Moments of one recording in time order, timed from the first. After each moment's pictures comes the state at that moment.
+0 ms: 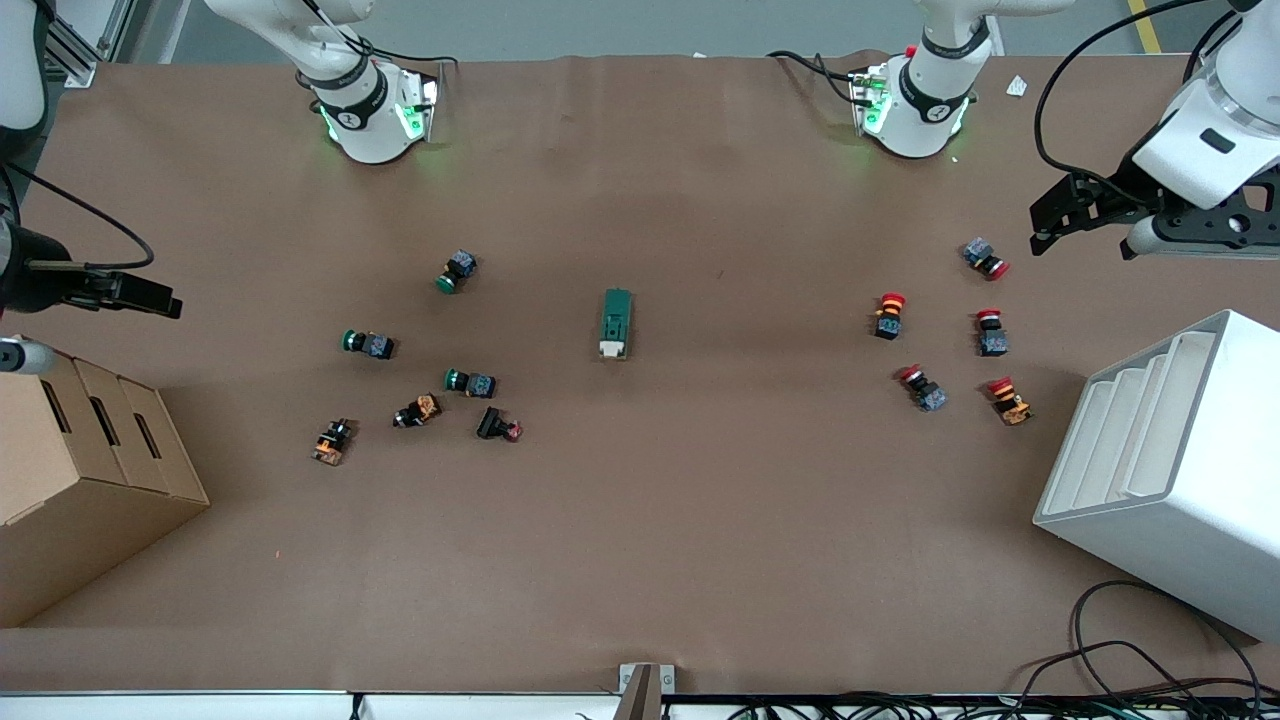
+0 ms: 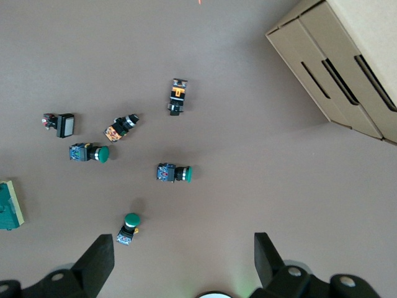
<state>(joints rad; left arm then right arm) -0.08 -0.11 -0.06 -1.71 -0.02 1.65 -0.07 -0.02 0.18 -0.01 -1.41 0.02 1.43 0.07</state>
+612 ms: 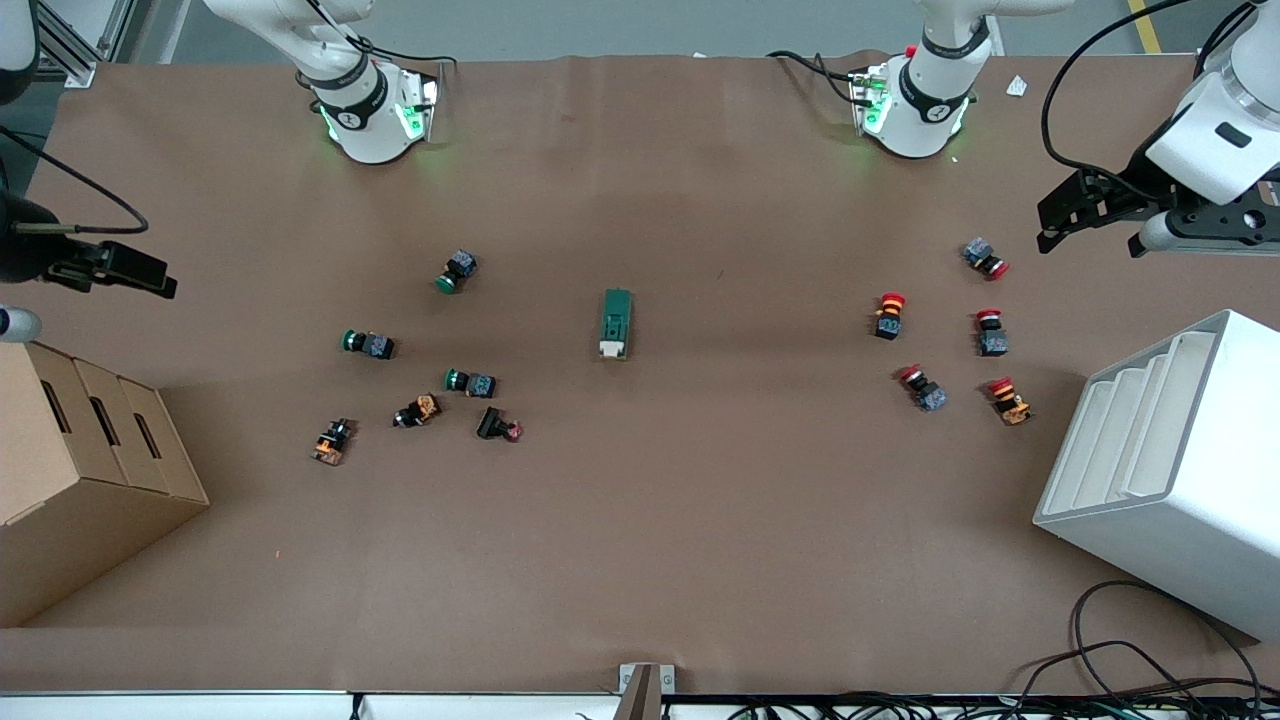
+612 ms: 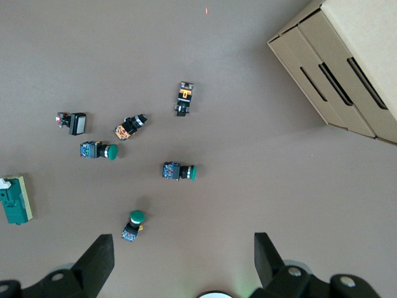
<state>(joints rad) -0.08 -0.10 -0.05 -1.68 -0.02 1.63 -0.07 -0.01 0.10 -0.02 -1.45 0.02 1.42 0.07</state>
